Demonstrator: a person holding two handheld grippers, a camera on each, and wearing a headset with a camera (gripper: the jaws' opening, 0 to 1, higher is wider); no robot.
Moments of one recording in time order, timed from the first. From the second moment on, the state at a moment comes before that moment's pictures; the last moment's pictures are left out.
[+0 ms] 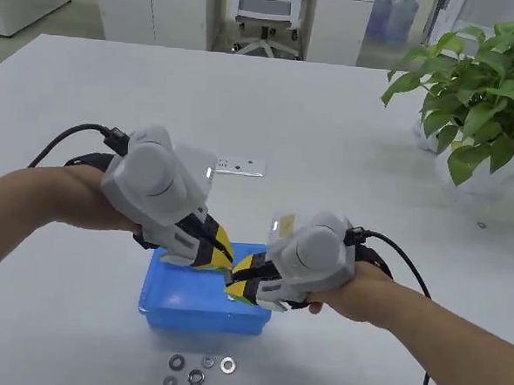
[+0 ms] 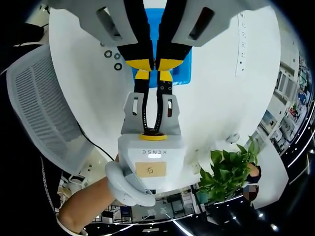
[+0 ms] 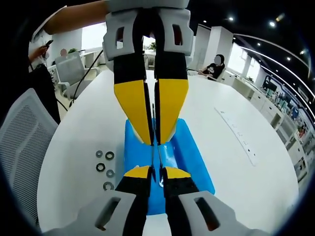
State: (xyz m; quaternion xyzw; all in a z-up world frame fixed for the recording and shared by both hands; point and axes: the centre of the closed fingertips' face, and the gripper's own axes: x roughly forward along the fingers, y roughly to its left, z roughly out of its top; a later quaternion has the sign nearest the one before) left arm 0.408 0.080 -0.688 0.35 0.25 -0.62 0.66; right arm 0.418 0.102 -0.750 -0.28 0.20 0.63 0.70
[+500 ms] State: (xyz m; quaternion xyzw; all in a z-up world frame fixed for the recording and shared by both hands) left arm 0.386 0.083 -0.665 0.36 0.24 -0.61 0.66; right arm 0.399 0.105 -0.725 -0.28 0.17 0.62 0.71
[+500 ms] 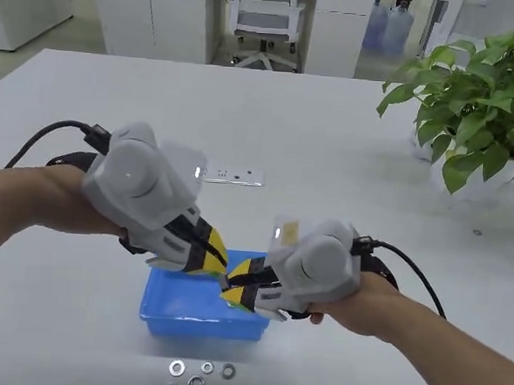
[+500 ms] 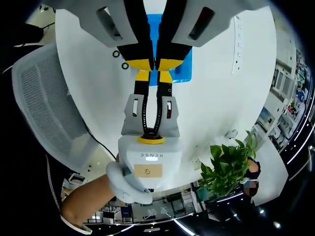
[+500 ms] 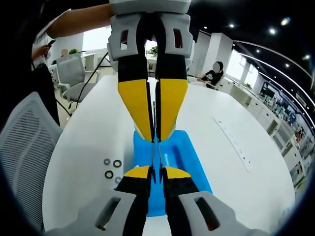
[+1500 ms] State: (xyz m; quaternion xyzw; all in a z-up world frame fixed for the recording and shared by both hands) left arm 0.340 0.080 -0.680 0.35 0.24 -0.62 0.66; right arm 0.350 0.104 -0.739 -0.27 0.18 0.63 0.70
